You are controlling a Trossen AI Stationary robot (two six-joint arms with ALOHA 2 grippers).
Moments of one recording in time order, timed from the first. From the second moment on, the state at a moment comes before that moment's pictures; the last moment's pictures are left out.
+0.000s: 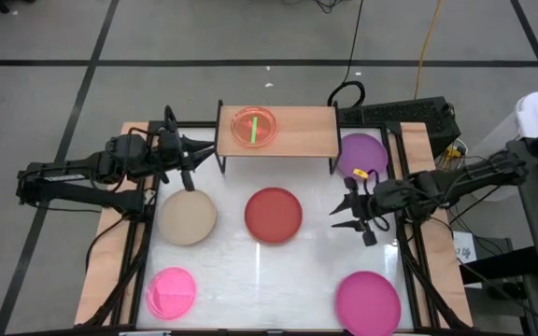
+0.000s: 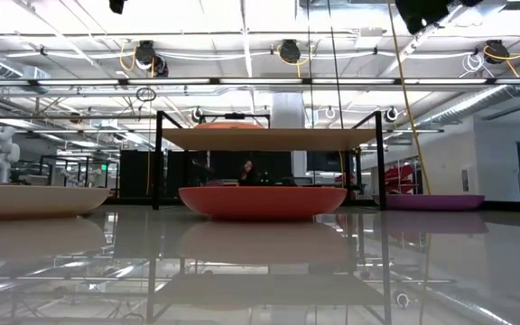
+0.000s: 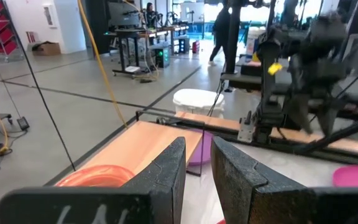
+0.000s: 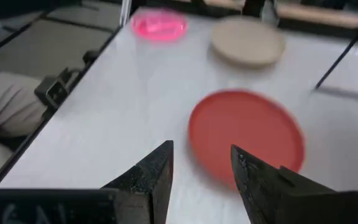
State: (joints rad) left arm 0.08 0.77 0.87 -0.15 -0.26 -0.02; right arm 0.27 0.87 0.77 -0.43 0.03 0.00
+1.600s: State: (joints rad) left arm 0.07 1.04 1.43 -0.98 -0.30 -0.27; right arm 0.33 1.12 0.76 -0.05 0.29 -0.25
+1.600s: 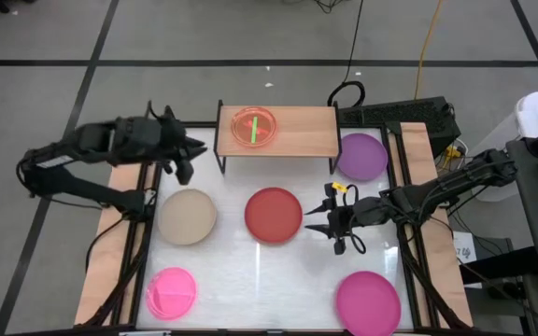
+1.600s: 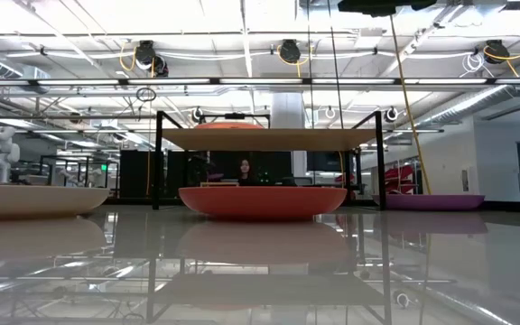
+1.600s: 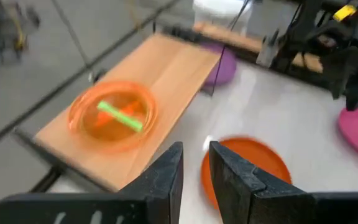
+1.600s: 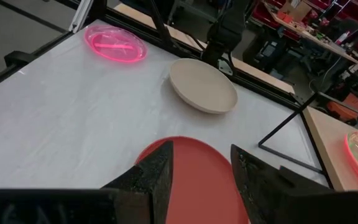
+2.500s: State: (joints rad) left arm -0.45 1.22 0.65 -0.70 0.37 -0.68; right arm 0.33 1.12 0.76 -0.08 0.29 -0.22
